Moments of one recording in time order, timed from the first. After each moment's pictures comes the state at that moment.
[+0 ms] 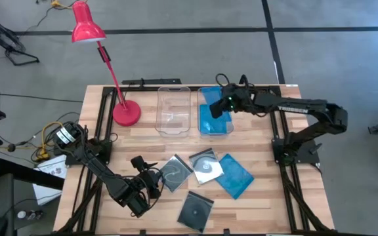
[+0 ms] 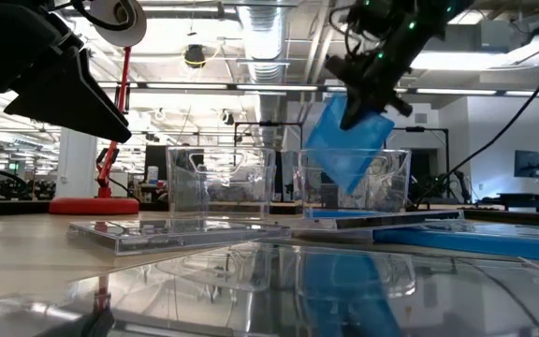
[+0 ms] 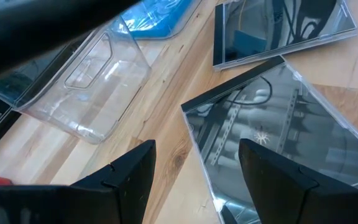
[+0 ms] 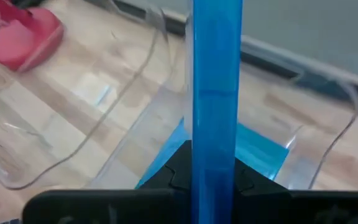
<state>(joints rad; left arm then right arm) -0.77 1.75 1.00 -0.77 -1.01 -1.07 -0.37 1.40 1.04 -0.47 0.22 0.54</state>
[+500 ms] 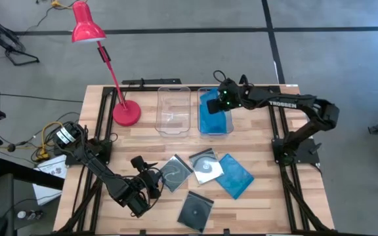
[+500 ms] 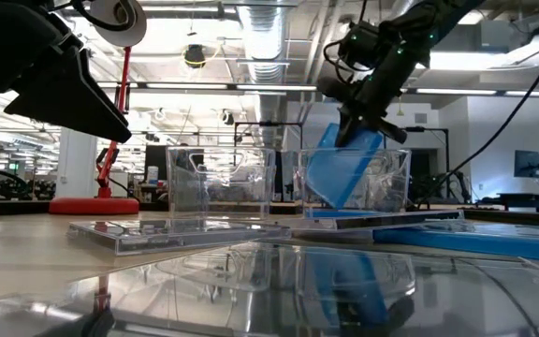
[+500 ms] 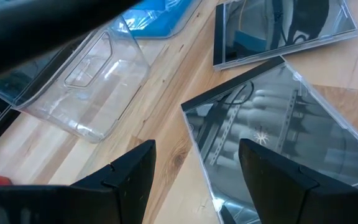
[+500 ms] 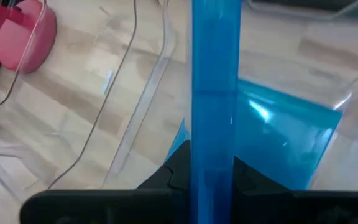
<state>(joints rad) -0.77 1.75 1.00 -0.77 -1.01 -1.08 -0.48 1.51 1.04 -0.43 -0.03 0.70</state>
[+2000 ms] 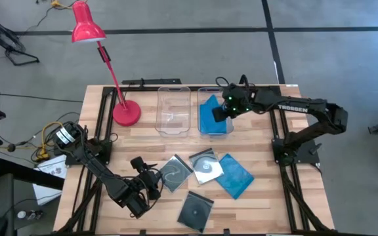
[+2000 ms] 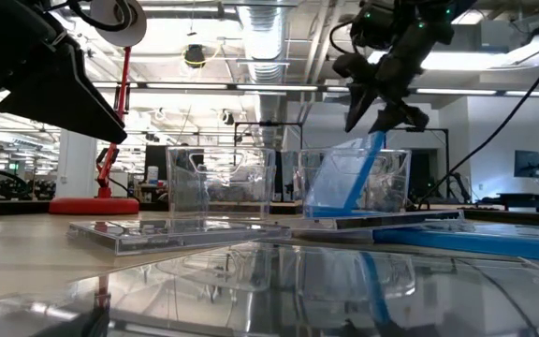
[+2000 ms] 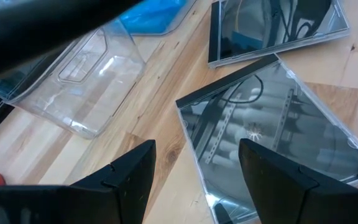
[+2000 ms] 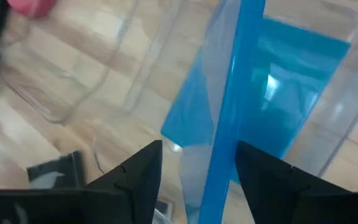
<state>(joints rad) -0.77 1.75 1.00 -0.76 -0.99 -1.10 -0.39 1.40 1.04 -0.65 -0.08 0.72</state>
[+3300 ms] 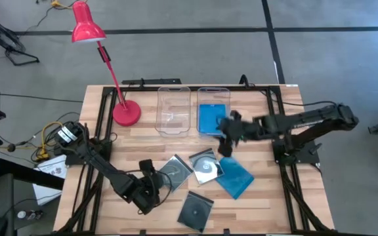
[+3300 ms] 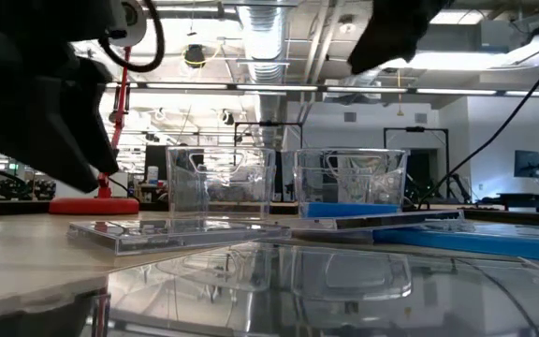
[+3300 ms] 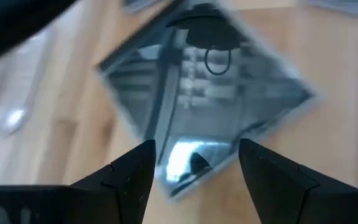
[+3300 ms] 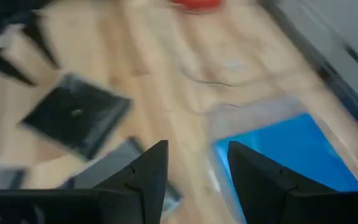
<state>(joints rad) -0.69 1.75 1.00 -0.59 -0.63 -0.73 0.17 1.28 1.05 -0.55 0.35 0.25</state>
